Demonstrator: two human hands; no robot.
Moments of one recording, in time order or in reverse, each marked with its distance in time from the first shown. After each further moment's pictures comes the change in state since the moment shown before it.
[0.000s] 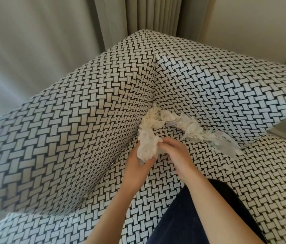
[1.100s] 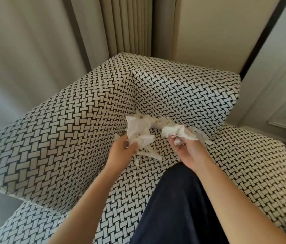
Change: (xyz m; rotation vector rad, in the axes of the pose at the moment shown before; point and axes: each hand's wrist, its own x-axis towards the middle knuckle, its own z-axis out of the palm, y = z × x) left_hand -0.029 0.064 -0.013 0.141 -0.038 0.025; right_hand -0.074 -0.041 -0.072 0.897 0.109 0.054
